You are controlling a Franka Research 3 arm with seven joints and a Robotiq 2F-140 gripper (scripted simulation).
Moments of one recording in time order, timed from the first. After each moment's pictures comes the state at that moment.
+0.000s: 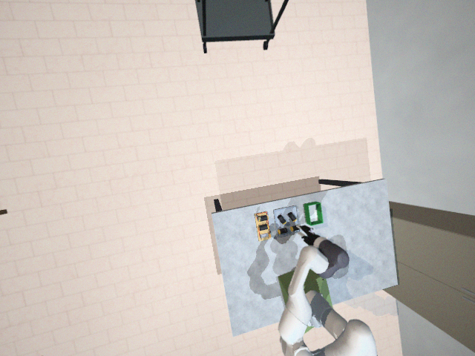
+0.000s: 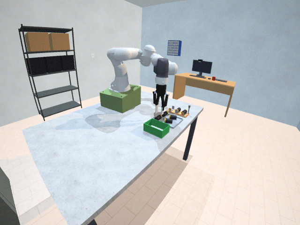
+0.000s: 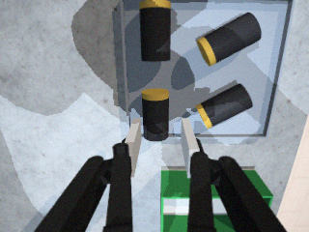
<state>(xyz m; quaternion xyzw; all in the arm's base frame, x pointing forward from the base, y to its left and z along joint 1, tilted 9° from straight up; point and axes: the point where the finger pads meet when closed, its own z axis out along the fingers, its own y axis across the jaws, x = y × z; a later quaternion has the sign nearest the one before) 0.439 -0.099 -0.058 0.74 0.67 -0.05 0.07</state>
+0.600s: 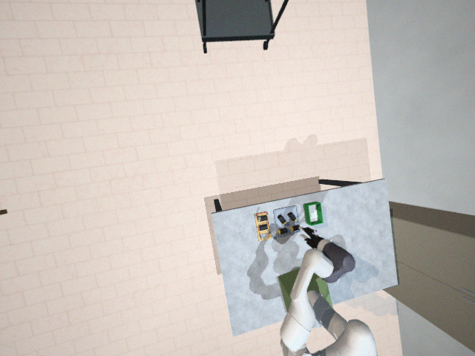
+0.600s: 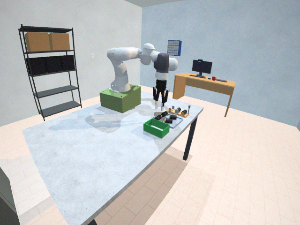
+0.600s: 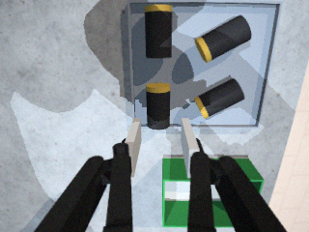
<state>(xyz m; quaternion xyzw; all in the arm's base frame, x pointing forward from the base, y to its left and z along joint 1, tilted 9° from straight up) 0.436 -0.094 -0.025 0.74 0.67 -0.05 0.06</state>
